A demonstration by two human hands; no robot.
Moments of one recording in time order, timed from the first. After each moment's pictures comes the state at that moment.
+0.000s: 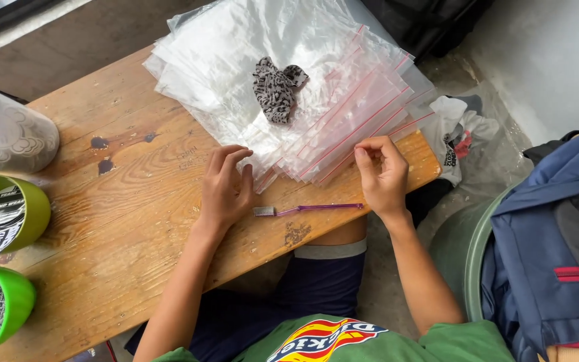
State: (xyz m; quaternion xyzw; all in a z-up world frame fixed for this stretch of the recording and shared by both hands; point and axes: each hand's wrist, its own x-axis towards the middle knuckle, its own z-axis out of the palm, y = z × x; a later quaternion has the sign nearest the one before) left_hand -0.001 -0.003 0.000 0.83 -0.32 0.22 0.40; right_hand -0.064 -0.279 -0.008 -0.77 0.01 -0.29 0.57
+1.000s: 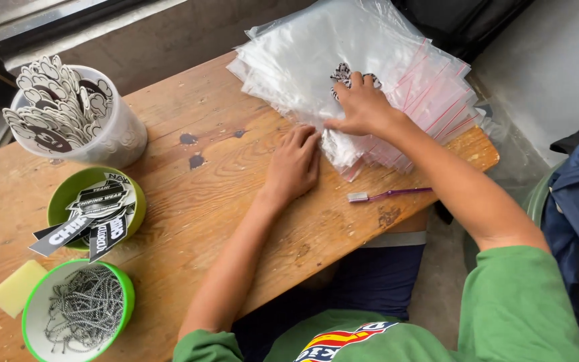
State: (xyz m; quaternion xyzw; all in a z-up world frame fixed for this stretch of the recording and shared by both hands) left_hand 0.051 0.071 -0.025 0.83 -0.40 0.22 0.32; right_hand 0.092 -0.136 0.047 -1.00 -0.09 0.03 0.03
